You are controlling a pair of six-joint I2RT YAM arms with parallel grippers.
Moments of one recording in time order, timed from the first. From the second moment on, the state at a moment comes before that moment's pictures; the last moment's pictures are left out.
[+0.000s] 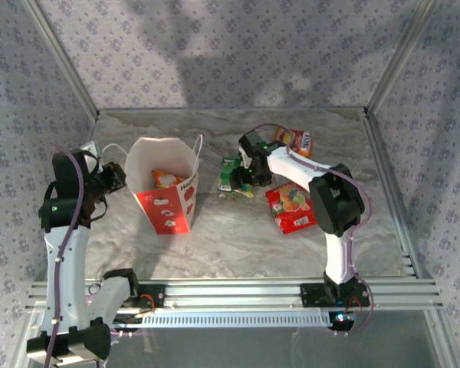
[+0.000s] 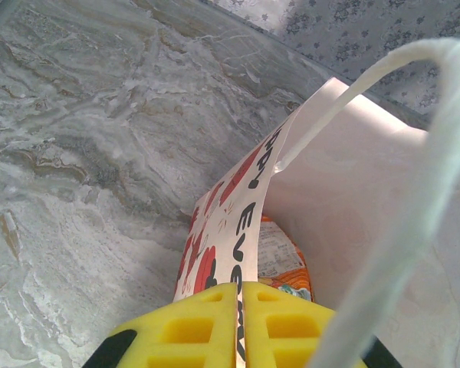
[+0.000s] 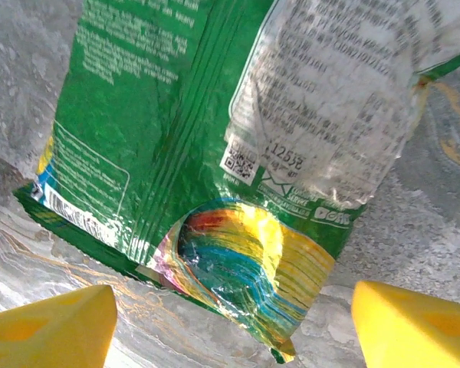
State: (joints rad) left arm 0.11 0.87 1.12 -0.90 0.22 -0.38; right arm 0.56 1.99 1.49 -0.74 -0.15 0.30
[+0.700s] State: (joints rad) left arm 0.11 0.87 1.12 -0.90 0.21 -0.38; right arm 0.52 1.97 1.36 -0.55 -0.29 0.40
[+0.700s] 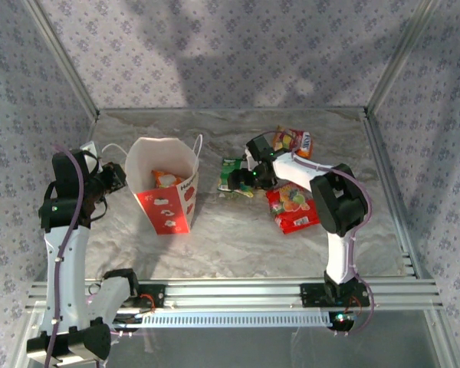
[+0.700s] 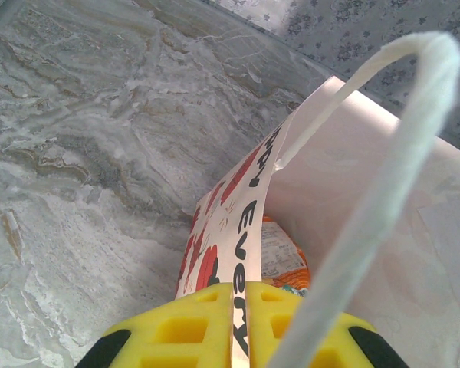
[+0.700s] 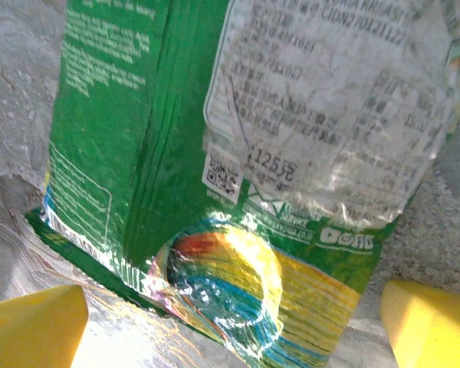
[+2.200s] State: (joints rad) left arm 0.11 0.87 1.12 -0.92 0.19 -0.38; right arm 0.61 2.14 1.61 -0.66 -0.14 0.42
